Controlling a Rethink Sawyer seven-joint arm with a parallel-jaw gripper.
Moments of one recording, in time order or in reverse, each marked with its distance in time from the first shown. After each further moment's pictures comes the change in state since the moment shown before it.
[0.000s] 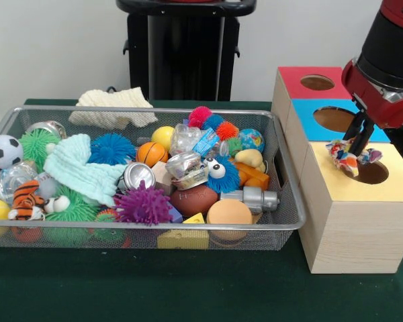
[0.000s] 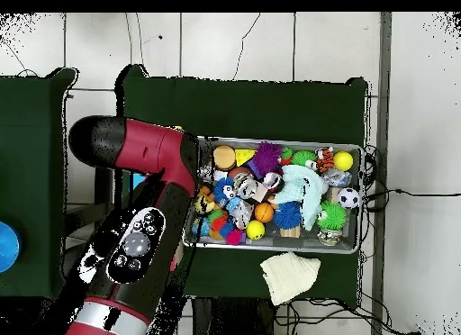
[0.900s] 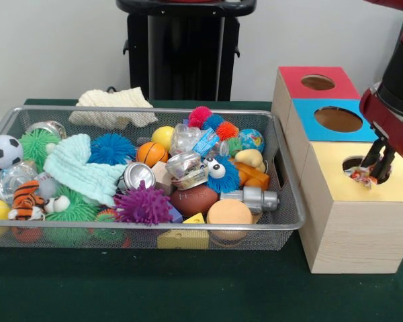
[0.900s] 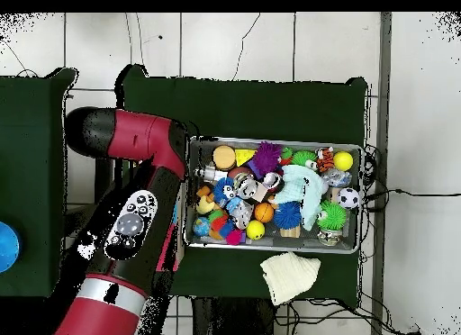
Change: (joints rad) arm 0.000 0.094 -0.005 -0.126 0.027 0.000 0.004
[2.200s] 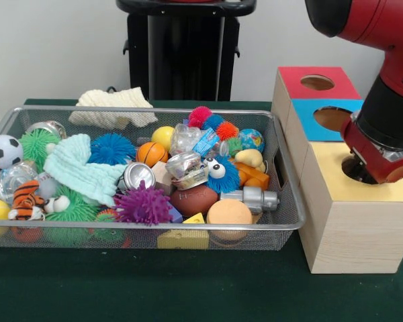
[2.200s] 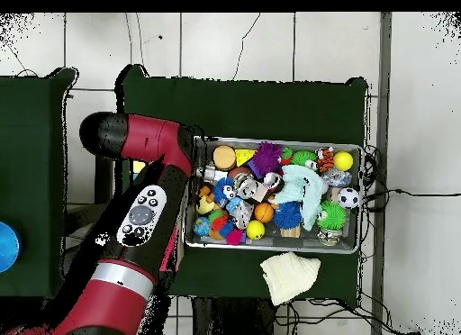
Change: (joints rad) arm -0.014 0.068 0.001 -0.010 0.004 -0.044 0.000
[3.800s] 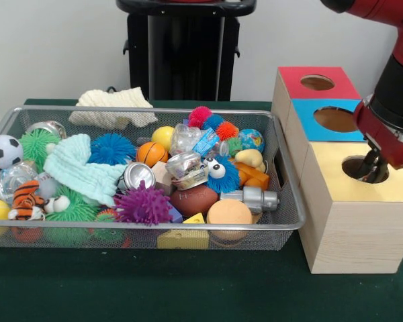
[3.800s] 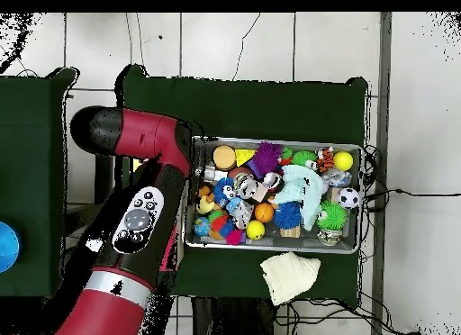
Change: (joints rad) arm 0.000 -0.046 0.000 0.001 0.010 0.024 0.000
